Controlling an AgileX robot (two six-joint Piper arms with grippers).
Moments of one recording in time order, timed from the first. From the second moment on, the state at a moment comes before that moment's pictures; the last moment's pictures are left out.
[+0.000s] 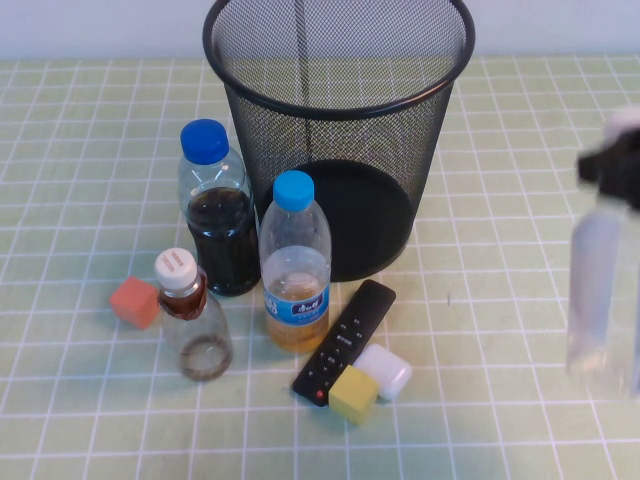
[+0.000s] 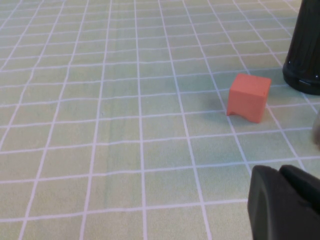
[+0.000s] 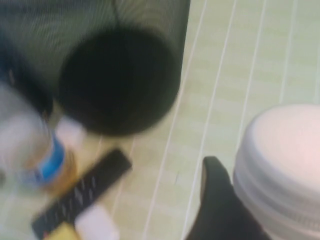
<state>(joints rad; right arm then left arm) 0.42 1.09 -1.28 -0.10 0.78 0.20 -0.08 -0.01 0.03 -0.05 0.35 0.03</state>
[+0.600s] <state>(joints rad) 0.43 1.68 -2.41 0.15 0.81 -0.07 -0.08 -0.01 0.03 -0.05 0.35 0.03</state>
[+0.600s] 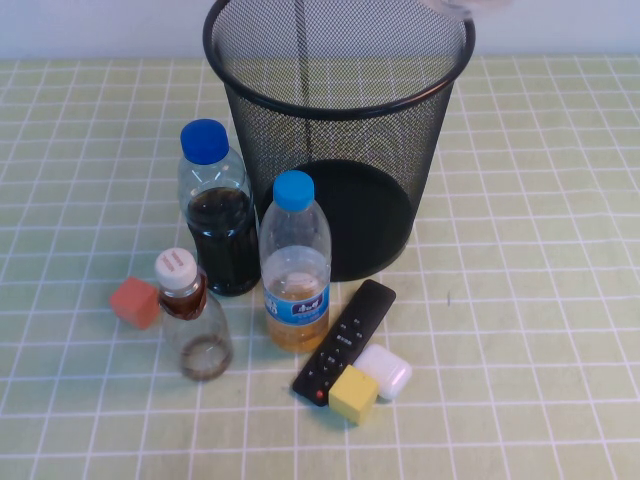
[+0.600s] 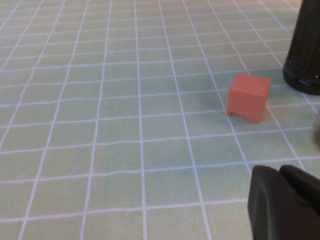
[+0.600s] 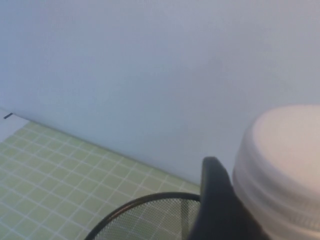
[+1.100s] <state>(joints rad) 0.44 2.11 -2.50 0.24 0.79 -0.13 -0.08 -0.01 0.03 -0.05 0.35 0.03</state>
